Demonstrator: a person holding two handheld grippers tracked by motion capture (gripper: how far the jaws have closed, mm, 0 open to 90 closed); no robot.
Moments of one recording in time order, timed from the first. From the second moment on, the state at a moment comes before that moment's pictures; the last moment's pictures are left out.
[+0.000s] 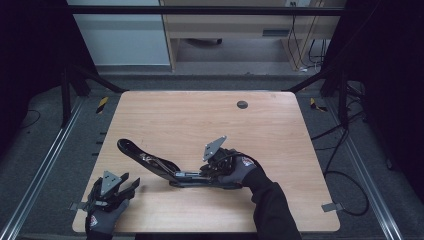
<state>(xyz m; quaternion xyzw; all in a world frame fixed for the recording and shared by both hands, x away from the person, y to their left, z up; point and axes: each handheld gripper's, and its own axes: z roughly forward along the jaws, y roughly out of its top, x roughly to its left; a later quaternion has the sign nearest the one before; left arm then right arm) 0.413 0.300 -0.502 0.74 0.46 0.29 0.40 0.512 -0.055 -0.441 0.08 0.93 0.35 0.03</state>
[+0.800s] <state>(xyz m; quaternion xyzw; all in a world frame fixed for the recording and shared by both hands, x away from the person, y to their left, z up) 0.413 0.300 -0.502 0.74 0.46 0.29 0.40 0.516 -0.056 -0.443 0.08 0.94 0.34 0.01</state>
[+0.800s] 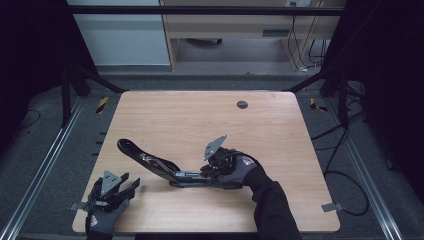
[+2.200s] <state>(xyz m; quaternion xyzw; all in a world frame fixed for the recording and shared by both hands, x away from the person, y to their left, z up) 0.413 0.300 -0.502 0.74 0.46 0.29 0.40 0.515 -0.058 -0.441 0.07 0.94 0.35 0.01</state>
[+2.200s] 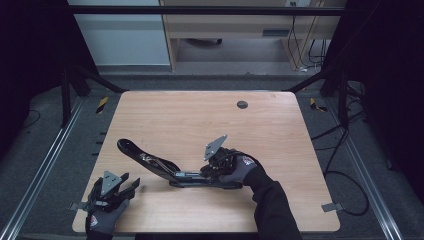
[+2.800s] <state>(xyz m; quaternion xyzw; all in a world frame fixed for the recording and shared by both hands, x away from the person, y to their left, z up) 0.413 0.300 -0.502 0.74 0.46 0.29 0.39 0.518 -0.059 -0.444 0.06 0.93 0.35 0.01</state>
